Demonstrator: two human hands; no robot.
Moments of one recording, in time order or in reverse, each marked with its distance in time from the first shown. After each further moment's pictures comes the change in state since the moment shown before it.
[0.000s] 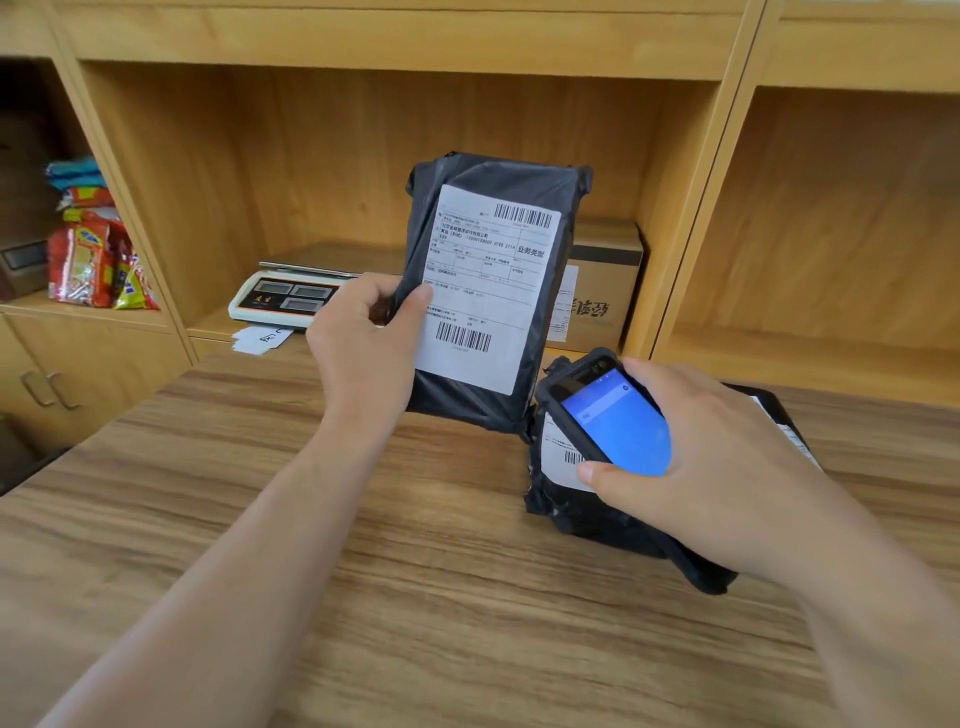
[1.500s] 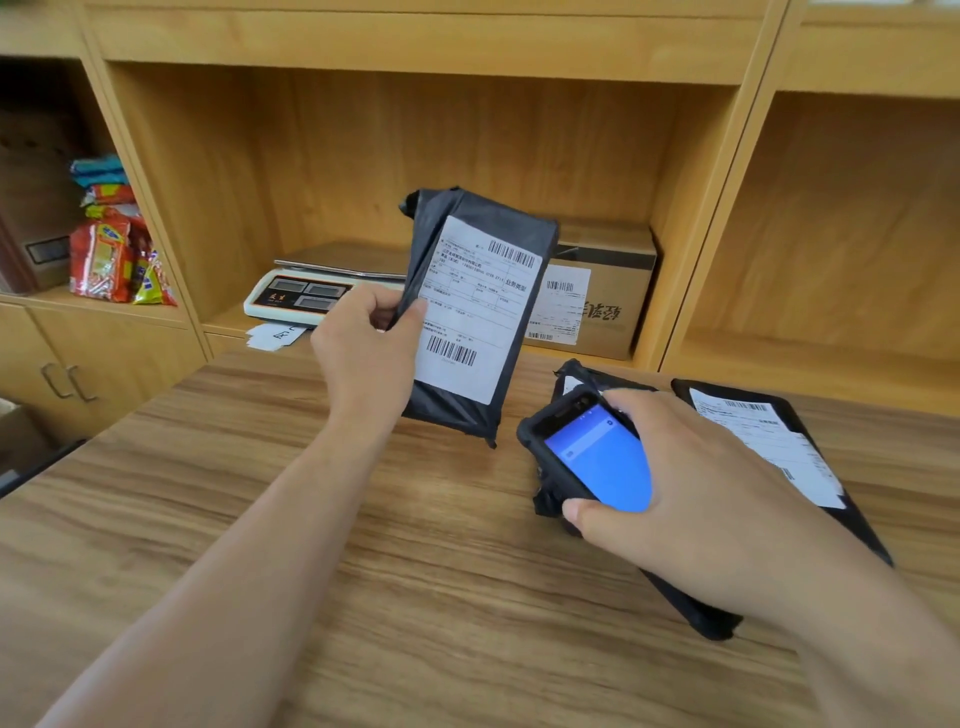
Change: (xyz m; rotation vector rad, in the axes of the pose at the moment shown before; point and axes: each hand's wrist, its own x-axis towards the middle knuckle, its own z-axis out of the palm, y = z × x) left_hand 0.005 -0.013 -0.005 0.115 0.049 -0.045; right_hand -0.007 -0.010 0.012 -0.061 -0.109 0.013
